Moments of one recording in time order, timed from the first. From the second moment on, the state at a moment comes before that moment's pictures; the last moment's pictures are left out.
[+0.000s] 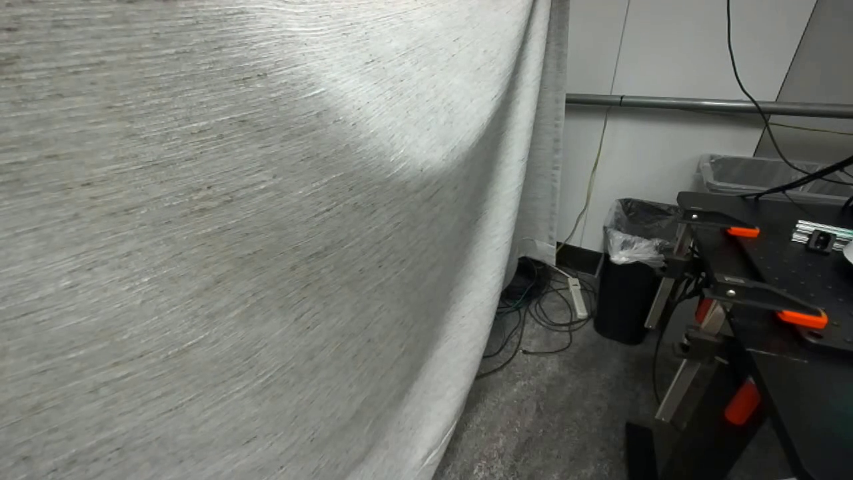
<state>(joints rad) -0.39 0.33 -0.57 -1.39 0.03 2.55 0.75</state>
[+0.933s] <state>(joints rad) -0.41 0.35 -0.55 -1.44 0.04 2.55 0.74</state>
